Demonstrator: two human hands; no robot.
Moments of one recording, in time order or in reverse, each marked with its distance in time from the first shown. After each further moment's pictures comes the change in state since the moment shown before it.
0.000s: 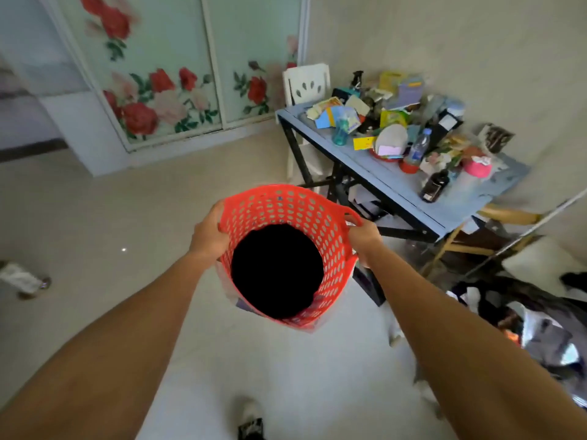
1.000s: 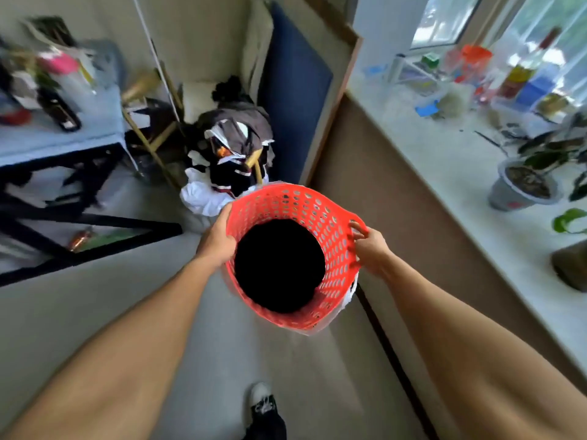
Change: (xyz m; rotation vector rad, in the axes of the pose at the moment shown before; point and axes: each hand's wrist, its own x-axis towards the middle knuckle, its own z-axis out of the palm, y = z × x) left_hand -0.335 0.058 0.252 0.320 -1.259 0.821; right_hand -0.461 0.372 -0.109 0.579 1.051 0.511
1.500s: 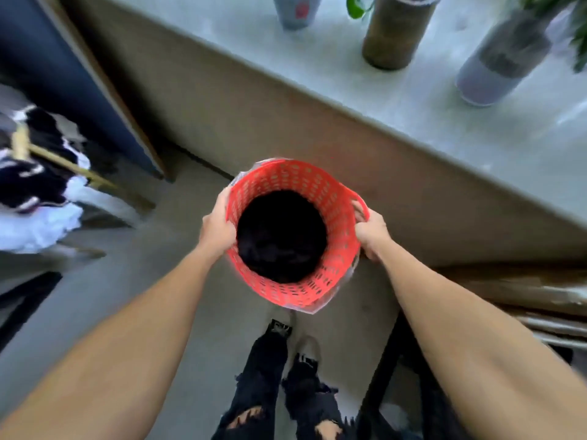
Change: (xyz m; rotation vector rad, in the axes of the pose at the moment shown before) left_hand -0.069 0.082 0.314 0.102 -0.528 0.326; right_hand -0.086 0.327 -0.169 0.399 0.518 0.302
